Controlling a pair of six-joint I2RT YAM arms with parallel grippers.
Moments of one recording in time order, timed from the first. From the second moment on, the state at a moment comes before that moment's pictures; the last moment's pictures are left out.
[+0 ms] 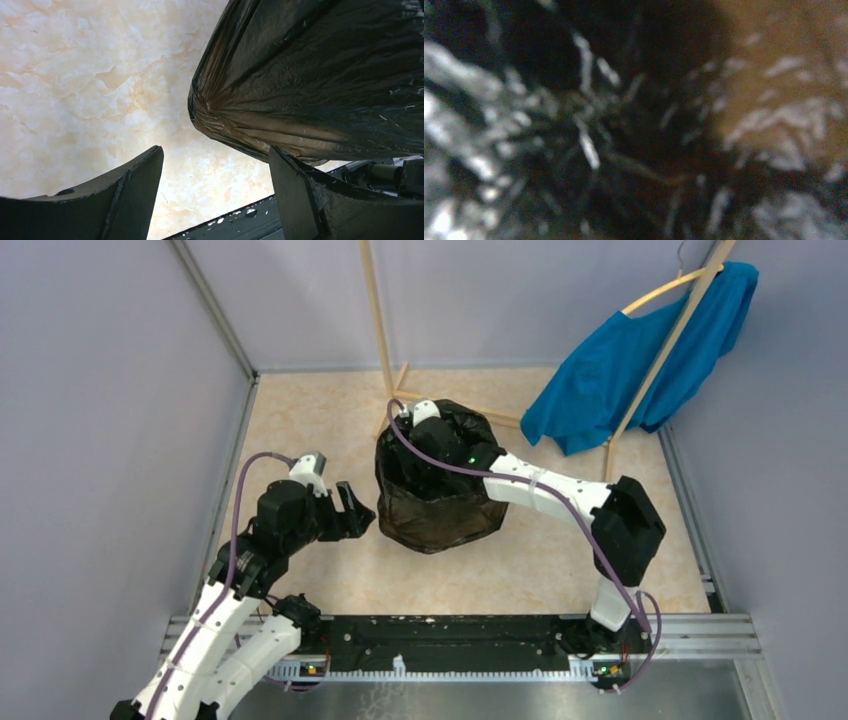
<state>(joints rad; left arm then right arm) -0.45 0.62 0.80 -0.74 0.06 -0.52 0.93 1.78 1.47 -0.41 0.35 0.23</state>
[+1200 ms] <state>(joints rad) -0.45 0.64 0.77 -0.70 0.12 -0.55 0.93 1.58 1.45 -0.60 0.18 0.29</state>
